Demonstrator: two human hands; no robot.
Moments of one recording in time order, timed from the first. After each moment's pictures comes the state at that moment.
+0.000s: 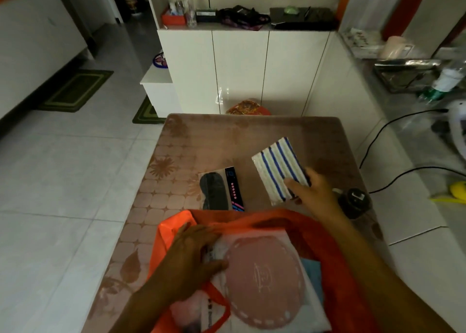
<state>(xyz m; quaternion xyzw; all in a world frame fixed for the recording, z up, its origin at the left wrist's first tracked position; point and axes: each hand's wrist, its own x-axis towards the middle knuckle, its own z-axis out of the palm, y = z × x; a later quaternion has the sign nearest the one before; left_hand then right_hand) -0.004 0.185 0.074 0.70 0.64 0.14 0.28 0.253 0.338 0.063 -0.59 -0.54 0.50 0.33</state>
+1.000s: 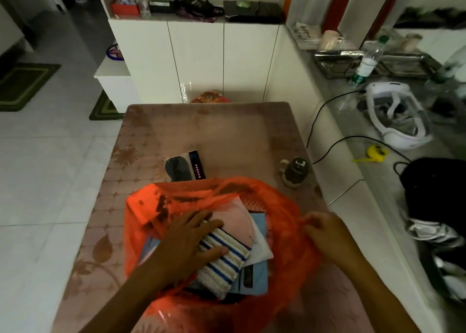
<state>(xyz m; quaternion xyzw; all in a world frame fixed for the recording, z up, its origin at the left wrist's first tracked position) 0.055 0.146 0.079 0.78 0.57 0.03 0.25 0.359 0.163 0.111 -0.73 -0.57 0.35 0.15</state>
